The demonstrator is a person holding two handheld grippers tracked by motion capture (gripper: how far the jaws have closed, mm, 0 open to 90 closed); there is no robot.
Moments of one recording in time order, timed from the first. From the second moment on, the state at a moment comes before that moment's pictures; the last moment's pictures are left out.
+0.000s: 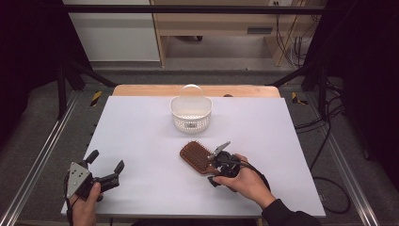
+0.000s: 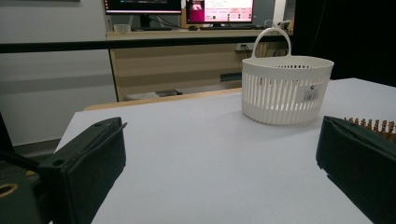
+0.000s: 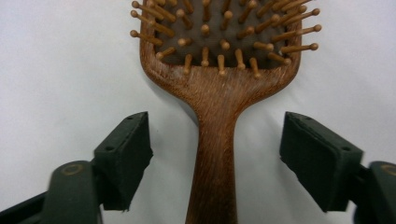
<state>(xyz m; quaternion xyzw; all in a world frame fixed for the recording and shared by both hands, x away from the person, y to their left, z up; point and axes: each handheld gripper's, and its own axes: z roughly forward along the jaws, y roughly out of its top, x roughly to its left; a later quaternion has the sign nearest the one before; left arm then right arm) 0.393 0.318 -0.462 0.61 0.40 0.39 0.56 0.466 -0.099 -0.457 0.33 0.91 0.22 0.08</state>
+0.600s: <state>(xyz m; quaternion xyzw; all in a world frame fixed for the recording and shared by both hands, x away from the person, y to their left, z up) 0.393 0.318 -0.462 0.61 0.40 0.39 0.56 0.470 -0.098 -0.455 0.34 0.91 0.20 0.07</state>
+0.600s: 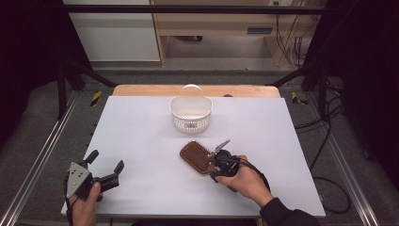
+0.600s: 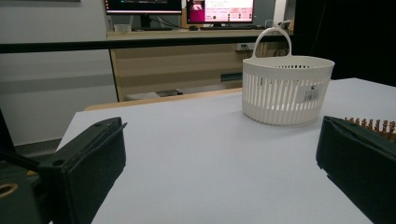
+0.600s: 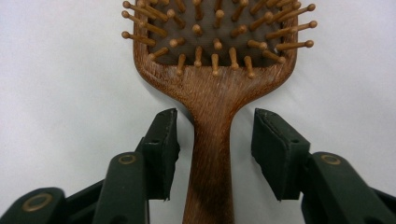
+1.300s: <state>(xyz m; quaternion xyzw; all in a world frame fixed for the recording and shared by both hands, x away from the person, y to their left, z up) 0.393 0.317 -0.462 0.61 0.40 0.39 0.56 0.478 -0.094 -0.452 0.34 0.92 0.17 0.06</state>
